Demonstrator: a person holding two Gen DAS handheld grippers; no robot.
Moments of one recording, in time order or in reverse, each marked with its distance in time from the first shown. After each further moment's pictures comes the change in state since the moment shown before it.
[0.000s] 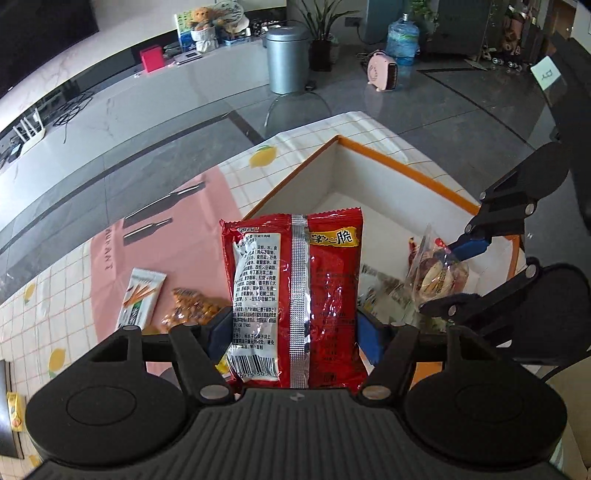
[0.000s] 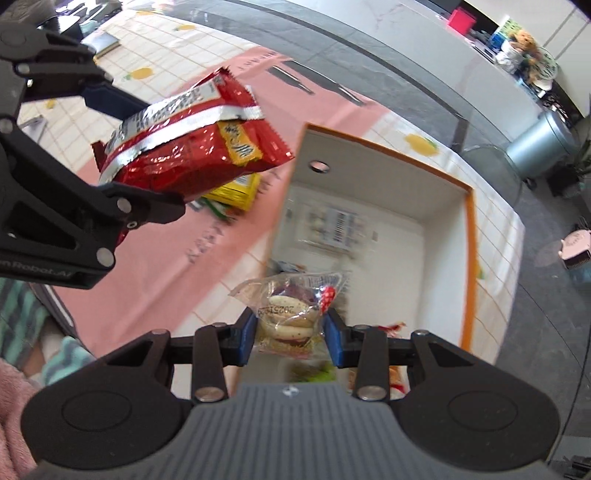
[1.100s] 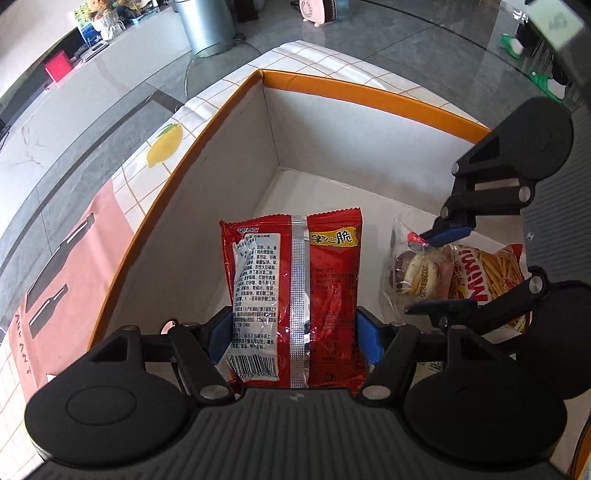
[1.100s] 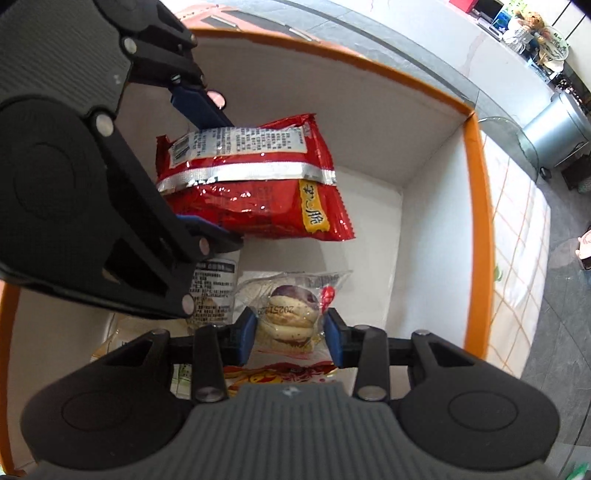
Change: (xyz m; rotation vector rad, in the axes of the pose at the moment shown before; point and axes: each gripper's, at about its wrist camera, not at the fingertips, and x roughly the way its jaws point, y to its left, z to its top) left arm 0.178 -0.035 0.052 0.248 0.164 -0.048; right arm 0.141 -0.087 -0.004 -0.023 0.011 0.051
